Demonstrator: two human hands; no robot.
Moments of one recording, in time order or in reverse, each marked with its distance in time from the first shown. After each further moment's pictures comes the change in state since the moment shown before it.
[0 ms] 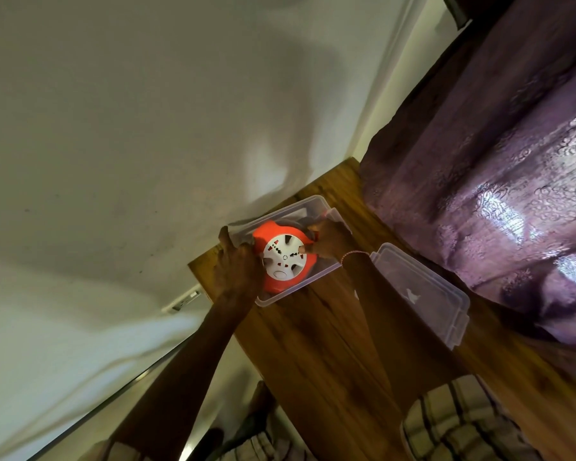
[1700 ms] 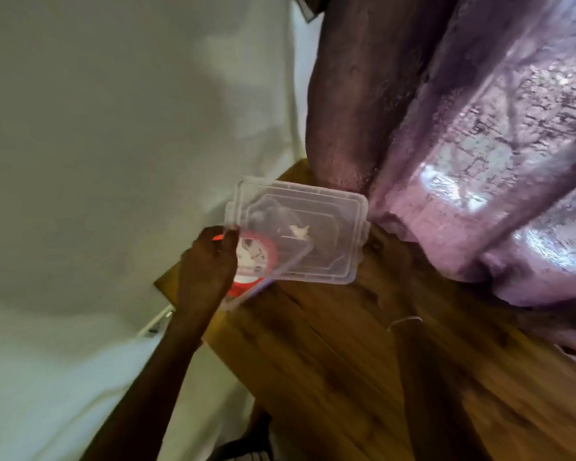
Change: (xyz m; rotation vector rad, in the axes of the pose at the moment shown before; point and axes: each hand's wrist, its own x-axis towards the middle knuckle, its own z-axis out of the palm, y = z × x) left_hand -0.047 0.070 -0.081 -0.494 0.022 0.002; right_hand -0.173 0.067 -0.045 0.371 0.519 0.424
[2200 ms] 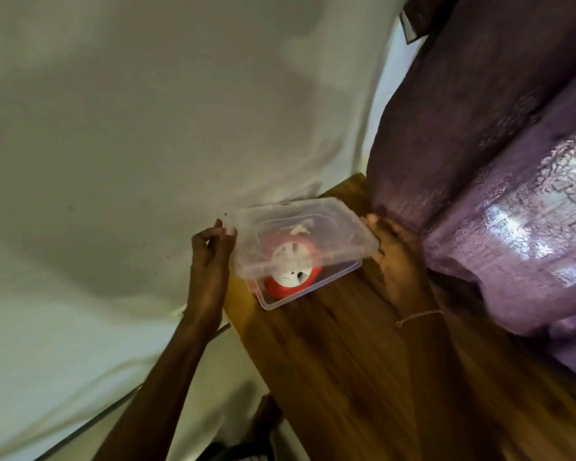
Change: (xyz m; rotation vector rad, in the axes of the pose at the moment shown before) left_hand -0.004 -0.057 -0.046 -0.655 0.097 -0.156; right_hand 0.026 -0.082 0.040 1.078 -0.155 0.162
